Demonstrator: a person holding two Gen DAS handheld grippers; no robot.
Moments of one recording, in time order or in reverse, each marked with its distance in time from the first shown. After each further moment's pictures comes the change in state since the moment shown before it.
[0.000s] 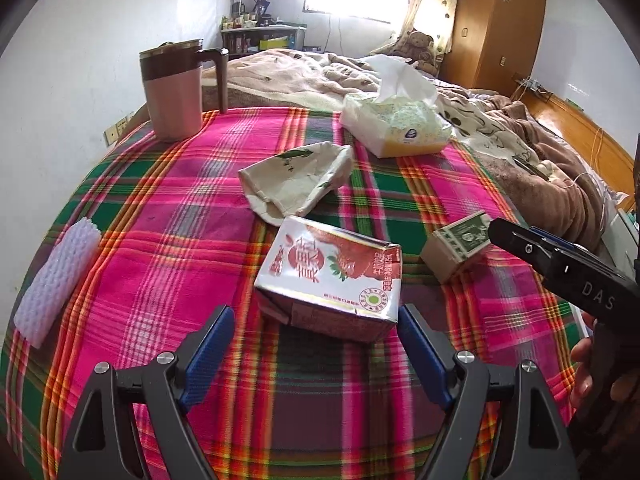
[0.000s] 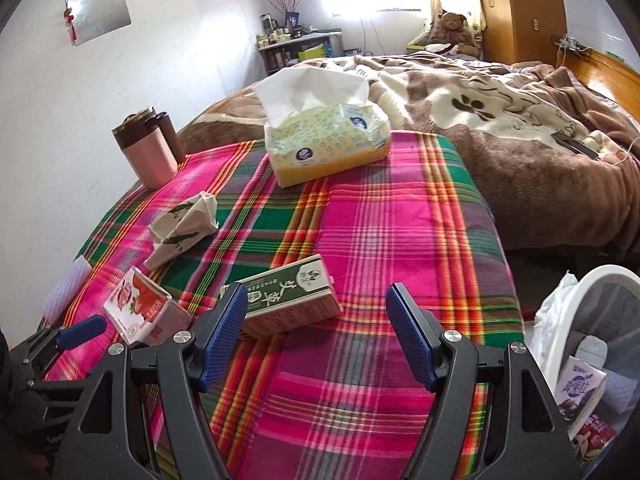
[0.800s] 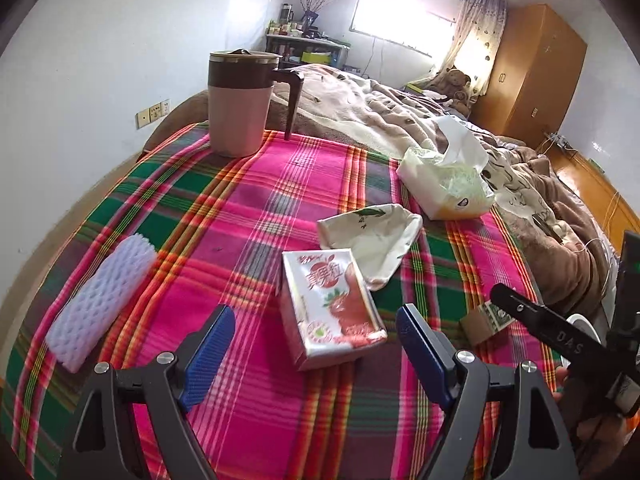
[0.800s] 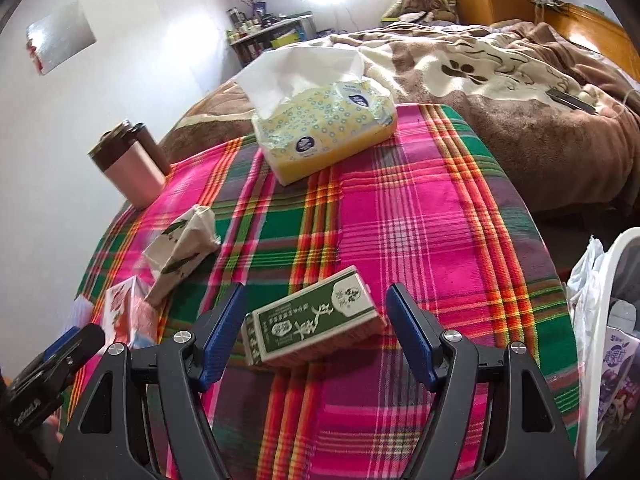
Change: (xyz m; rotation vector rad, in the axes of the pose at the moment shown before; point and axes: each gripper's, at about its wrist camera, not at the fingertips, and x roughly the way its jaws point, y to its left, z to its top) left arm -0.011 0.055 0.033 -0.171 -0.067 -0.005; right arm 0.030 0.013 0.015 0.165 0.054 -0.030
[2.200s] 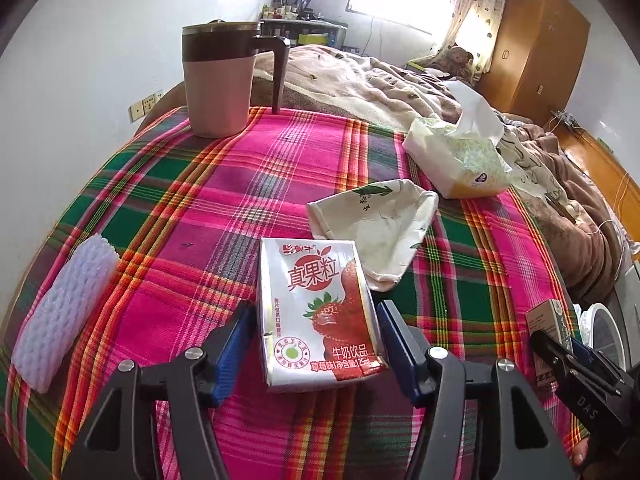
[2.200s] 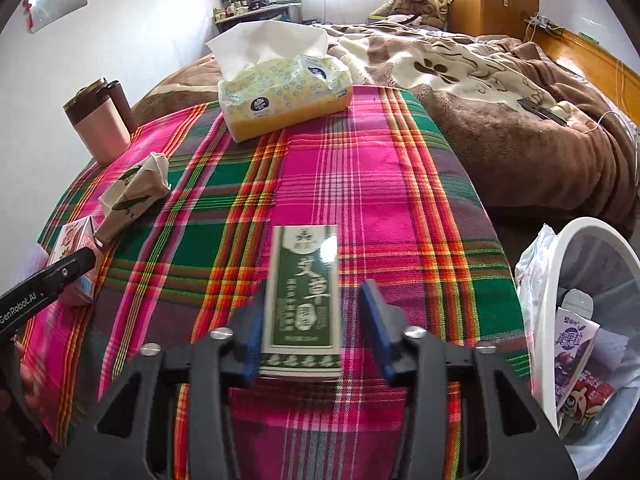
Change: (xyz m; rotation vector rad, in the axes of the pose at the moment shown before) left arm 0.038 -0.011 -0.002 0.039 0.063 0.036; right arm -0.015 -0.019 -0.026 -0.096 0.040 -0.135
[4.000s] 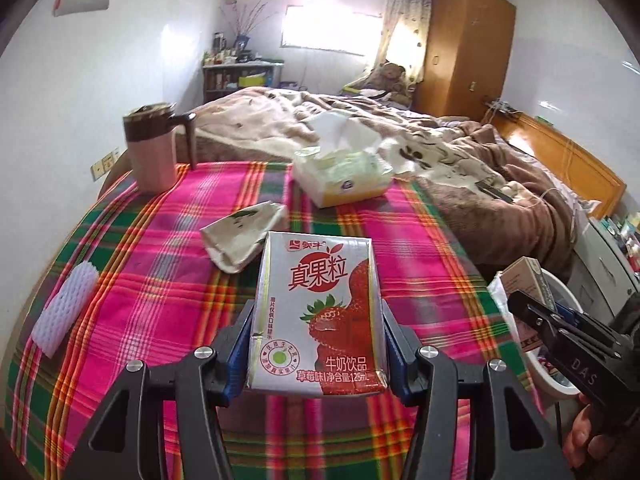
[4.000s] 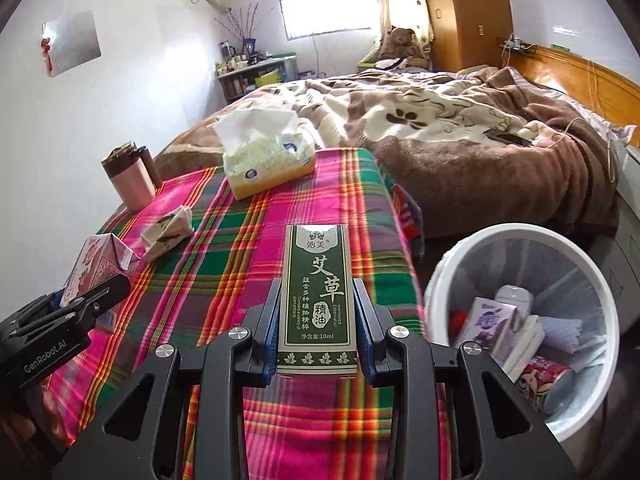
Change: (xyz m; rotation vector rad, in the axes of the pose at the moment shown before) left arm -0.094 -0.088 -0.040 0.180 -0.135 -0.129; right arm -0.090 -0.048 -0.023 0.044 -0.194 0.035
